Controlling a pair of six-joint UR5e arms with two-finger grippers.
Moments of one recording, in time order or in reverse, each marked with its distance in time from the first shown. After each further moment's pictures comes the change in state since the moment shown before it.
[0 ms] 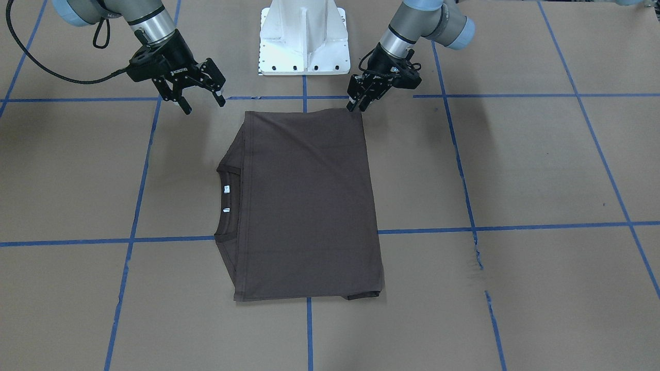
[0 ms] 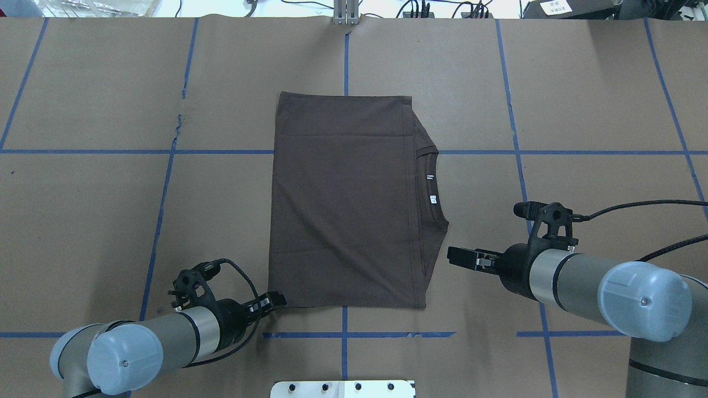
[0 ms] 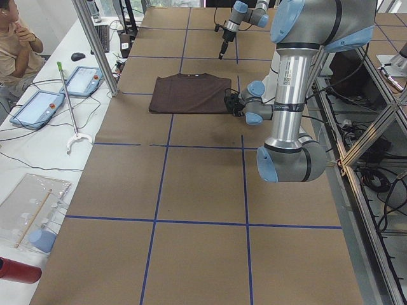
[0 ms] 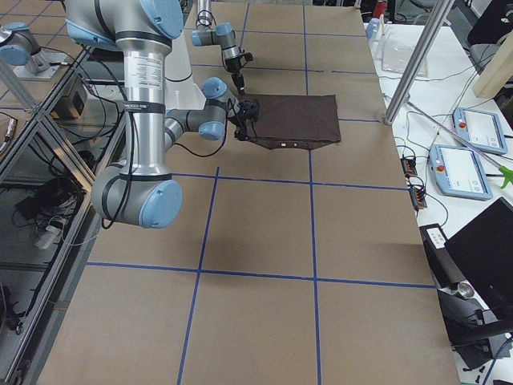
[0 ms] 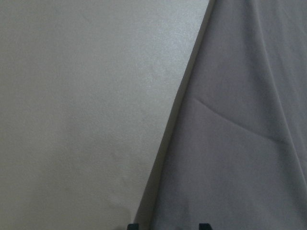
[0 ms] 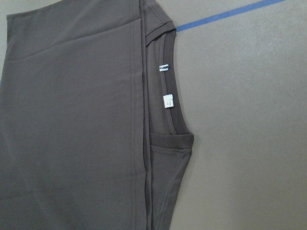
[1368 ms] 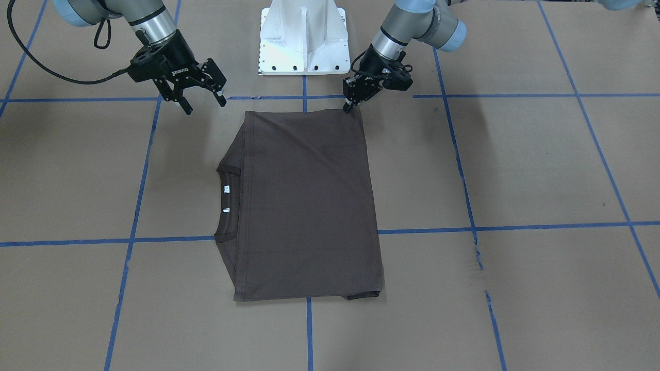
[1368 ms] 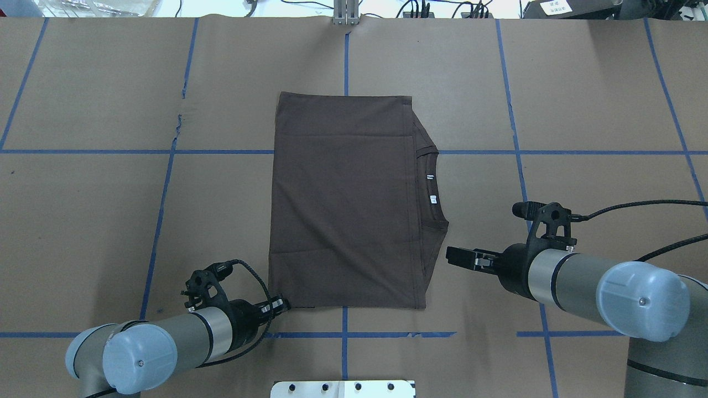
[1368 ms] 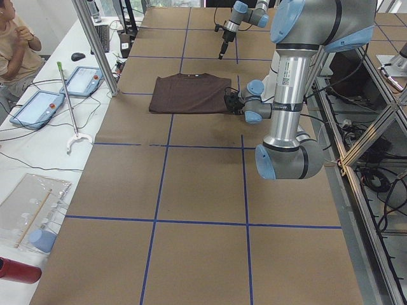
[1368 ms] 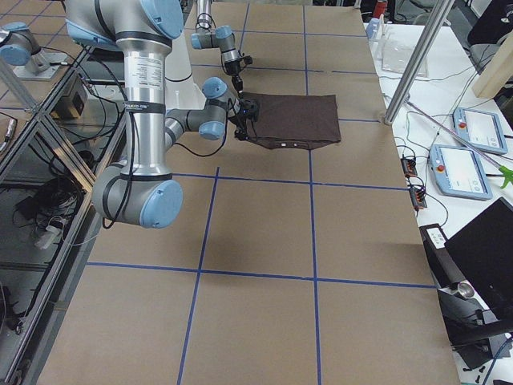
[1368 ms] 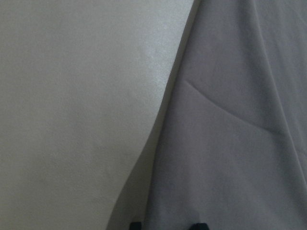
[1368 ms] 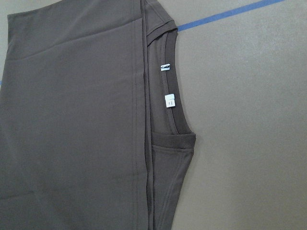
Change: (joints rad) left arm 0.001 -0.041 0.026 0.000 -0.002 0.007; right arm -0.001 0.005 -0.002 -0.001 0.000 0.000
